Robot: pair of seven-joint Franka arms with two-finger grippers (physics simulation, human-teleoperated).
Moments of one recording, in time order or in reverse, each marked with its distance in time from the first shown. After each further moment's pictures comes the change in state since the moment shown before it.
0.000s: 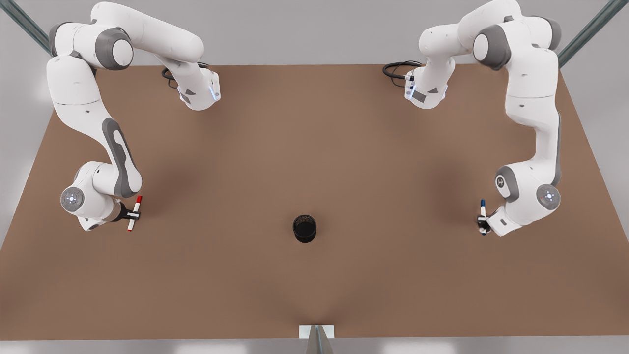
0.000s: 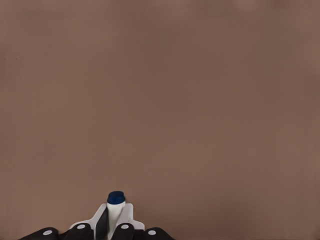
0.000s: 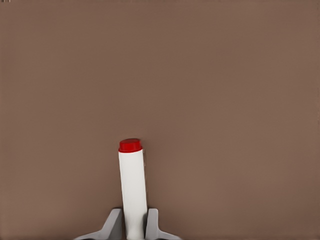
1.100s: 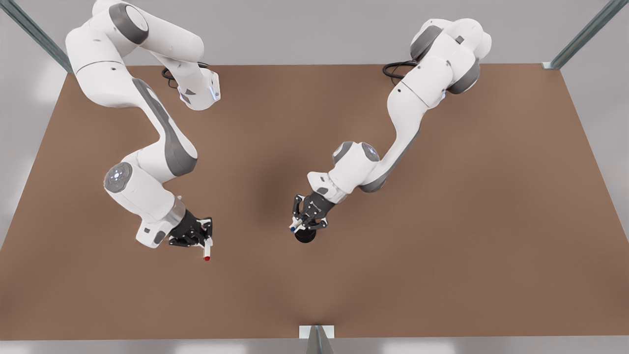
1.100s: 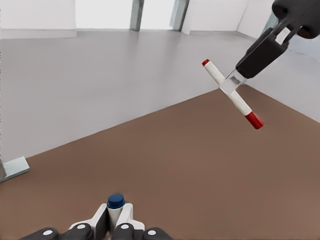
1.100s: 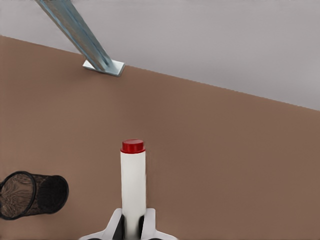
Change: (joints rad) left arm -0.530 0.269 -0.448 0.335 -0.068 0.738 -0.197; right arm 0.034 -0.045 0.643 0.360 0.001 -0.082 -0.009
